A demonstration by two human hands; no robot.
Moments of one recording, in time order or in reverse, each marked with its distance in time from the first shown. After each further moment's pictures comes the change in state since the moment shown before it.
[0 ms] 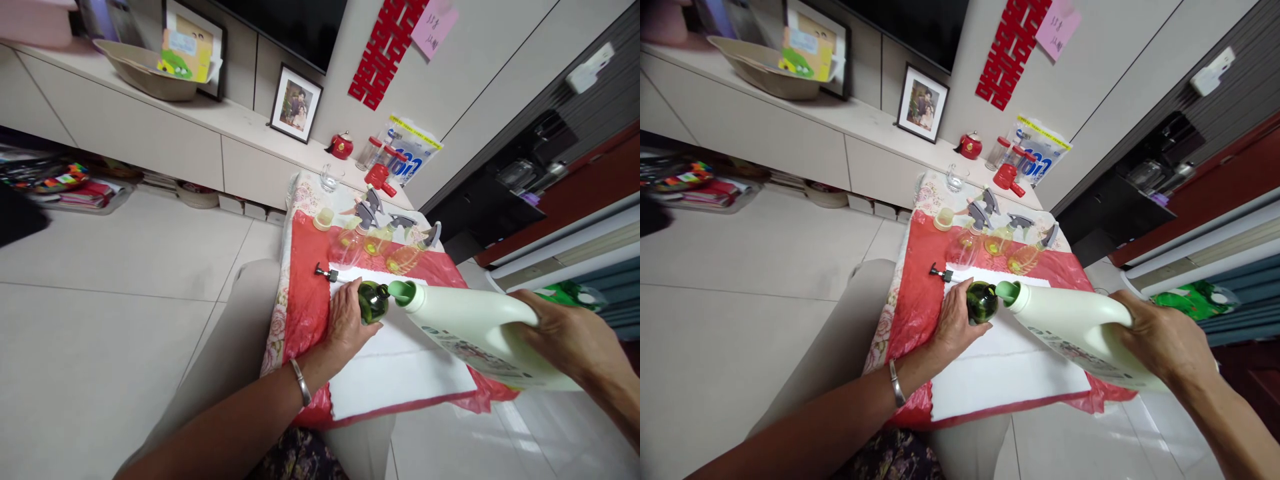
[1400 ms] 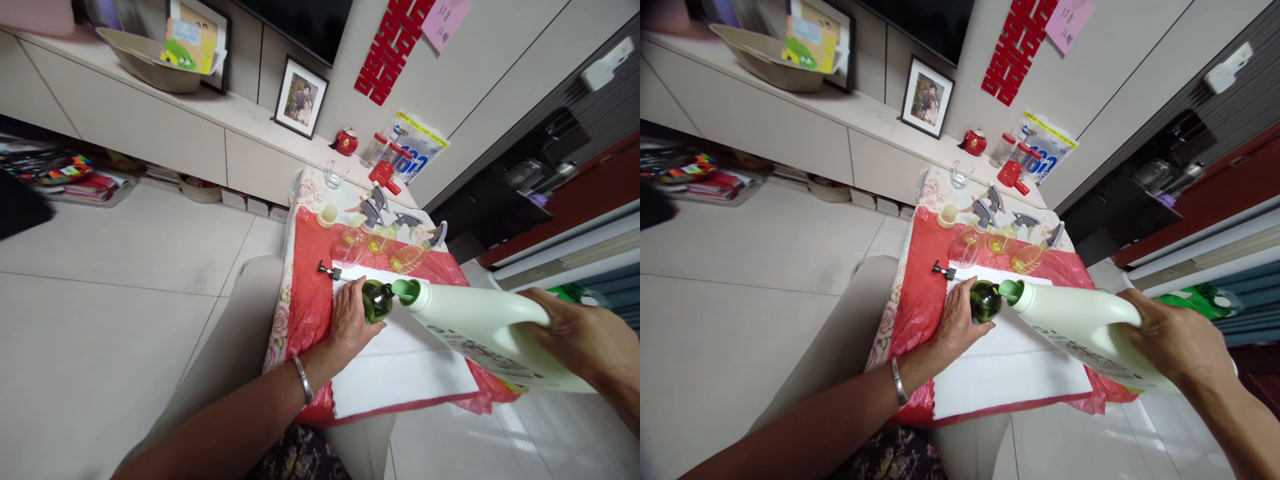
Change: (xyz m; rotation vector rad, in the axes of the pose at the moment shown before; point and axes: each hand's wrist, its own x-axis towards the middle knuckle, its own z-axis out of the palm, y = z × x) left_hand 0.001 0.001 0.000 -0.008 0.005 0.001; right_hand 0.006 -0.002 -0.009 -0.058 -0.012 0.033
